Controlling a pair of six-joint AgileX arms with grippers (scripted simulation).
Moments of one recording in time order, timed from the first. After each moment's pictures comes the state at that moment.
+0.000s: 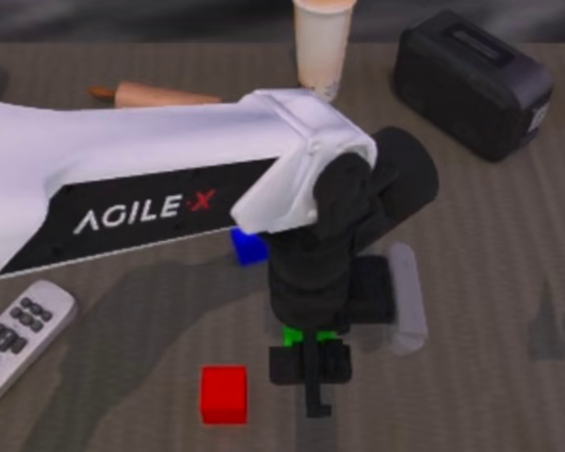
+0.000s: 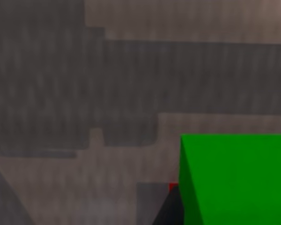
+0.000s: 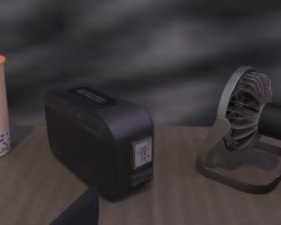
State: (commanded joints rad) left arm -0.92 1.92 1.45 -1.08 0.00 0.65; right arm 0.01 0.00 0.00 0.00 0.00 0.00
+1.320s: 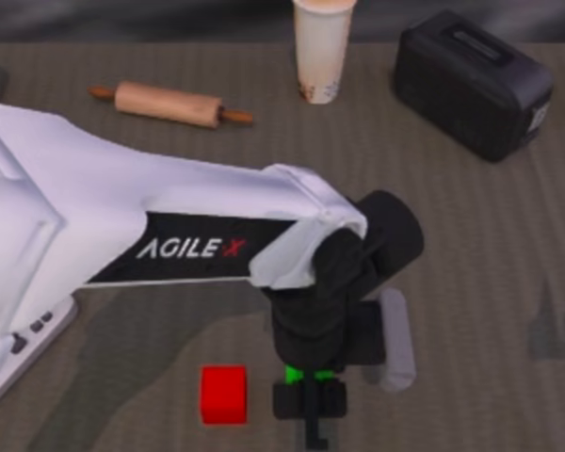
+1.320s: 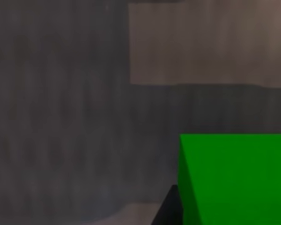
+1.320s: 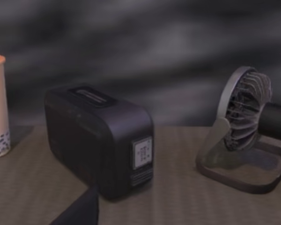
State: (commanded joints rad) left arm -0.92 2.03 1.30 -0.83 0.00 0.65; right arm 0.01 0.00 0.00 0.00 0.00 0.00
